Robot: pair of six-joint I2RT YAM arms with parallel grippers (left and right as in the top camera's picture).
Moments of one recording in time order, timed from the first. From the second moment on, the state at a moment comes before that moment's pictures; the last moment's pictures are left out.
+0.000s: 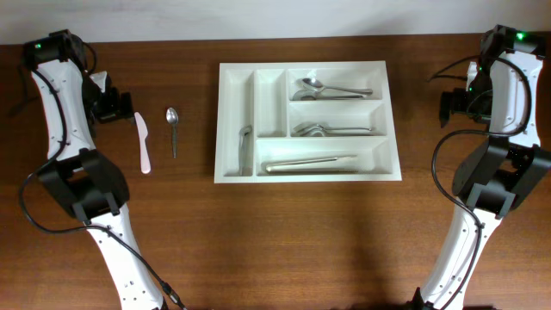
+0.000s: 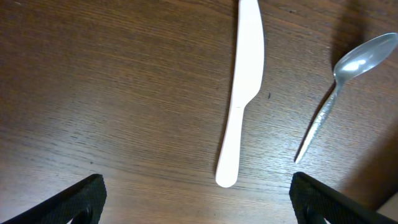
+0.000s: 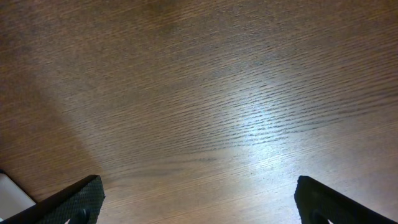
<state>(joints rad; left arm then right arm) 0.30 2.59 2.66 -1.69 0.04 0.04 -0.33 2.48 2.45 -1.61 0.13 -0.05</state>
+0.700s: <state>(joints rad) 0.24 2.59 2.45 -1.64 -0.06 0.06 -0.33 2.48 2.45 -1.61 0.13 -0.05</state>
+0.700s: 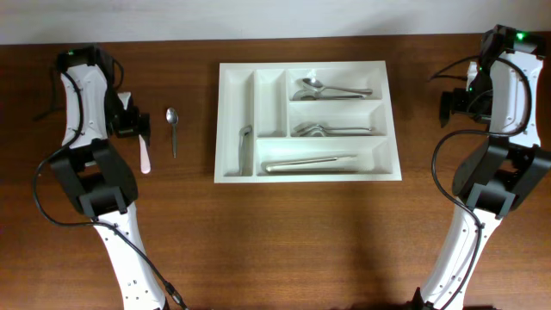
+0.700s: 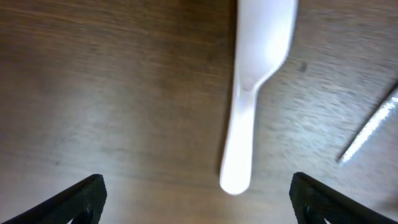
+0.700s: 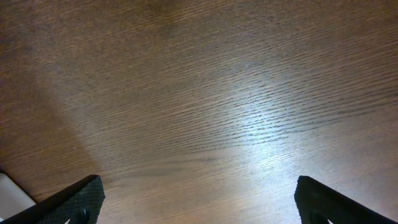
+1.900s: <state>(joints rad) 0.24 2.57 2.26 -1.46 -0.02 0.05 -0.33 2.48 2.45 -1.61 0.13 -0.05</state>
